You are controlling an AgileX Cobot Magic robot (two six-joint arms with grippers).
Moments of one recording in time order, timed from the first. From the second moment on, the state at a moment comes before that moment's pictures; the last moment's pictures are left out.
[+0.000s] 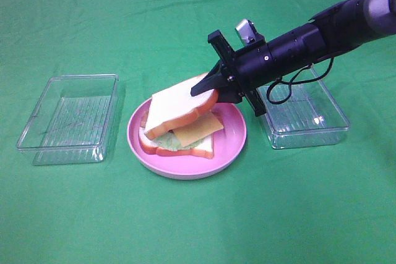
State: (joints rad) left arm -0.46 0.00 -0.50 0.00 1.05 0.04; right arm 0.25 2.19 -1.34 1.30 0.92 -0.48
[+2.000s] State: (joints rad) left arm -0.46 0.00 -0.50 0.00 1.05 0.04; right arm 0.25 1.61 -1.24 0.28 0.94 -0.19
